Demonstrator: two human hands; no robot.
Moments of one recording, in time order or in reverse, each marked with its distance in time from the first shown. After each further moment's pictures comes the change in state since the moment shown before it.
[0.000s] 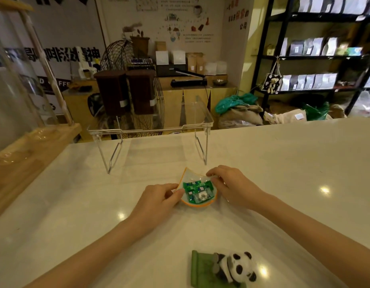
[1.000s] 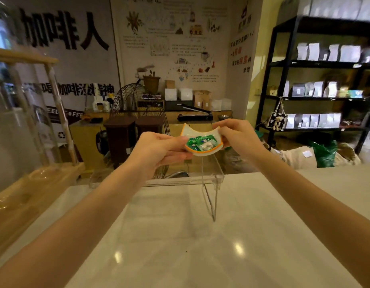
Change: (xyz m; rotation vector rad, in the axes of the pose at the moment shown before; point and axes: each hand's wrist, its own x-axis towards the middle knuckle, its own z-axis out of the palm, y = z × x) left_hand 0.107 0.118 -0.118 -0.778 0.115 -0.114; right_hand 0.138 -0.037 -0.139 0.614 0.424 0.071
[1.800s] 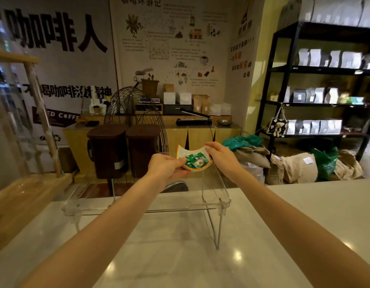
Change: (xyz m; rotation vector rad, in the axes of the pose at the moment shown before) left_hand 0.105 -0.050 0.011 0.029 0.193 -0.143; right_hand 0.071 0.073 0.047 -0.055 -0.066 0.141
